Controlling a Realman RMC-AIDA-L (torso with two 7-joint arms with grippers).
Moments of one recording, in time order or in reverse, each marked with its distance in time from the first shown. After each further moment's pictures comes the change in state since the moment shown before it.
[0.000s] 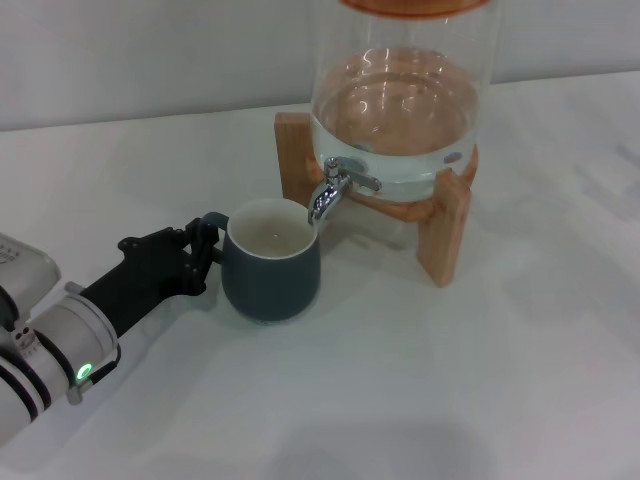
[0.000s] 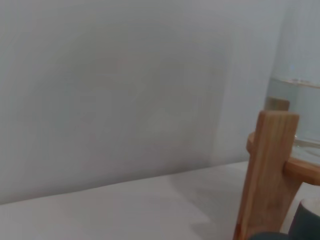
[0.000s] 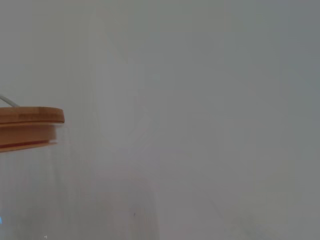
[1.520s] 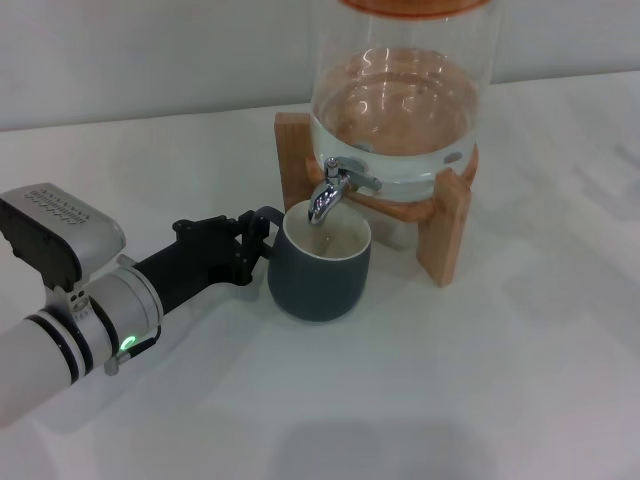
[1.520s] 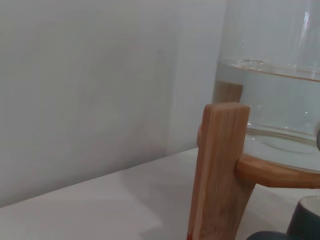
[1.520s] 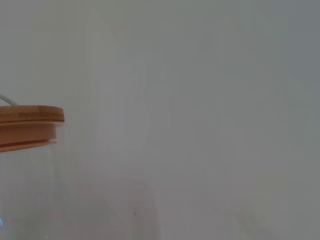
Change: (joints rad) left arm -0.119 -0.004 -0.005 -0.035 0.097 0.076 -0.030; right arm 0.003 0.002 0.003 0.012 0.000 0.000 -0.005
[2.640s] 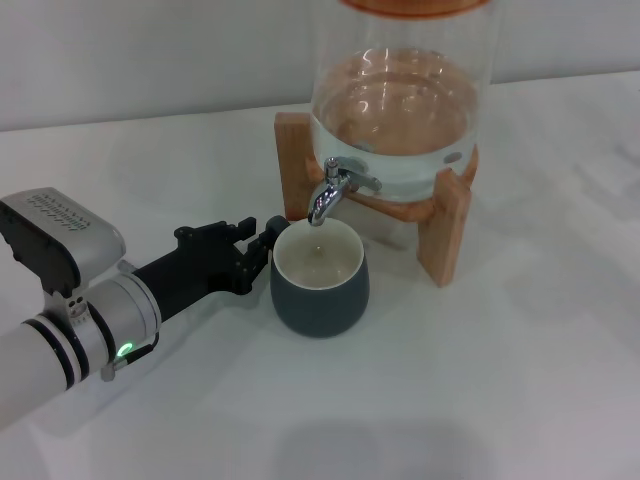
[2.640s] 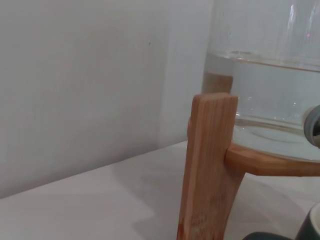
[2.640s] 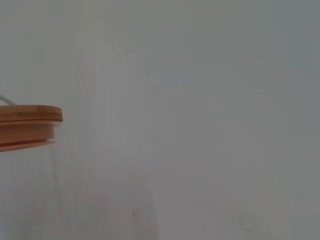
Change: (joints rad) left arm 0.008 0.004 -0.001 0.011 0.050 -0.007 -0.020; right arm 0.002 0.000 0.000 0.002 0.001 -0.005 -0.002
